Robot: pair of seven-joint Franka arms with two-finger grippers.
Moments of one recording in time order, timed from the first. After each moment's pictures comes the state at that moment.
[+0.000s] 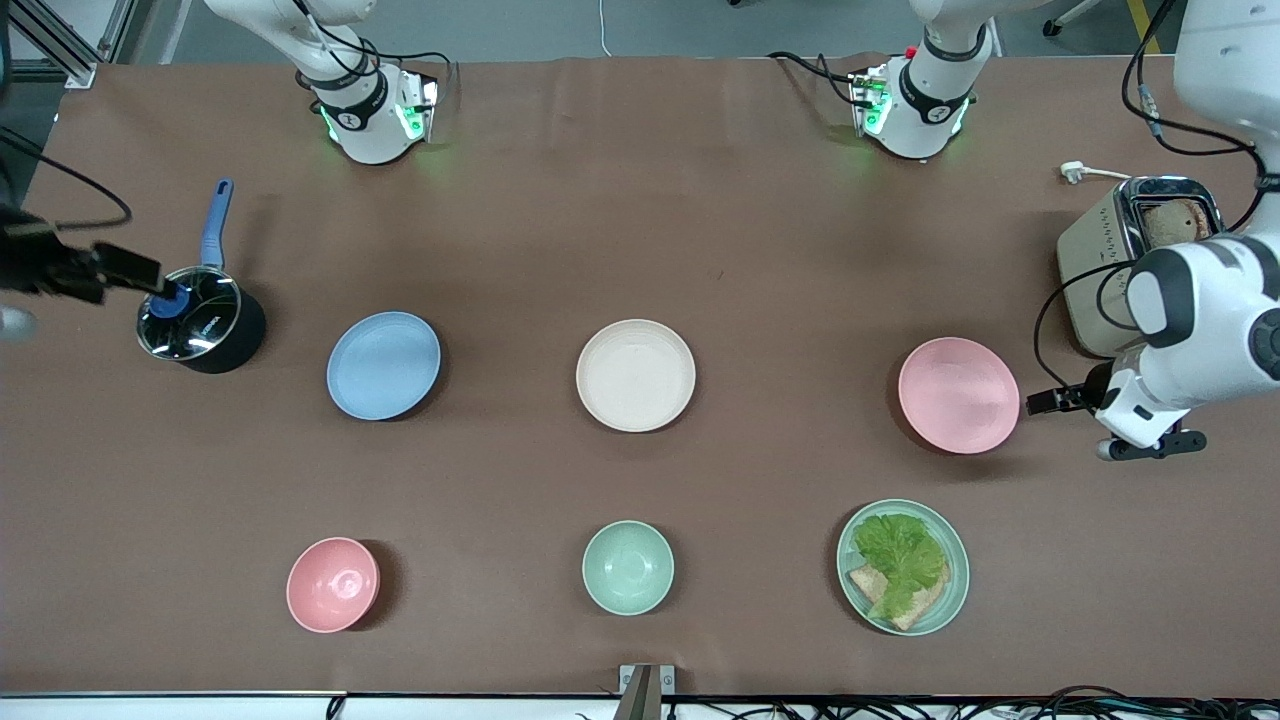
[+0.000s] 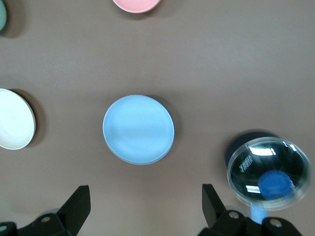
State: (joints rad) left arm 0.23 0.47 -0.08 -1.90 0.04 2.28 0.02; right arm -0.04 0.09 -0.11 -1.69 0.20 1.66 -0.22
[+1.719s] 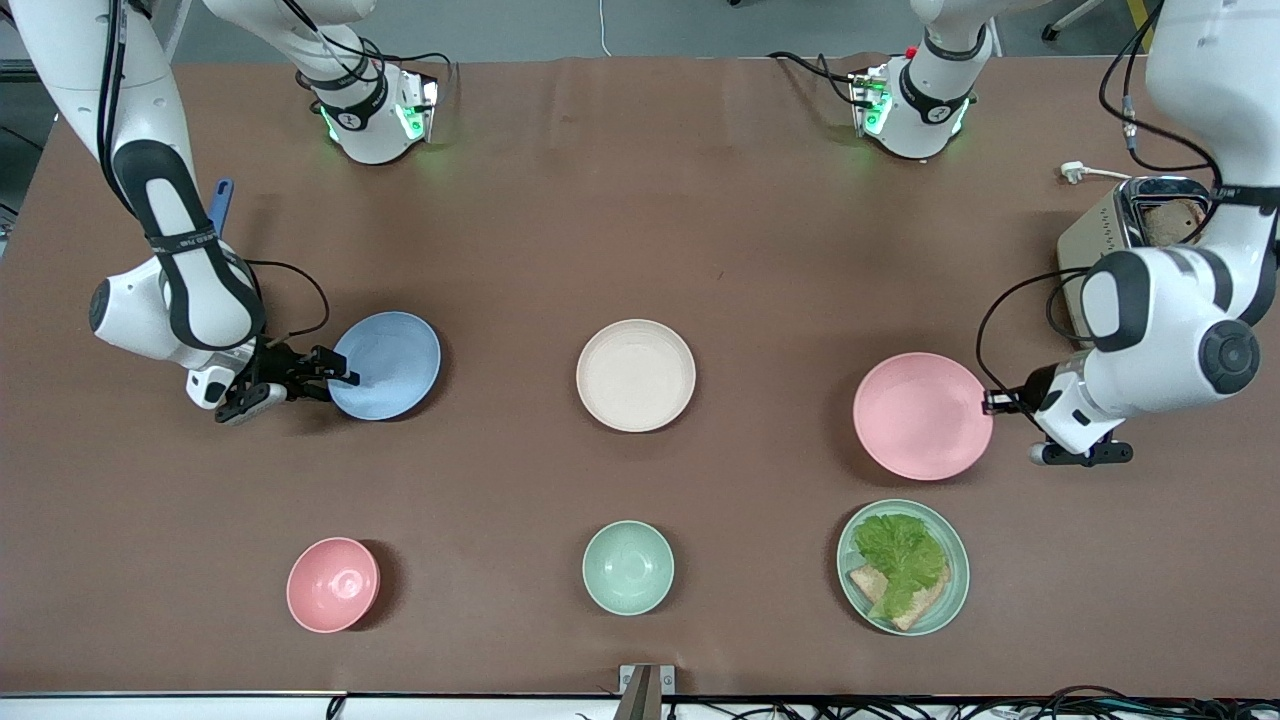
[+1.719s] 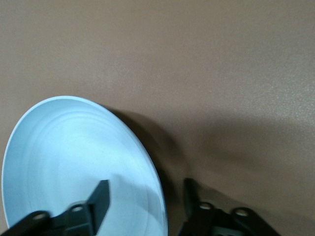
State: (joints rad) left arm 0.23 0.37 -0.28 -1.83 -0.10 2.06 -0.01; right arm 0.00 0.44 -0.13 -2.20 0.86 2.41 -1.07
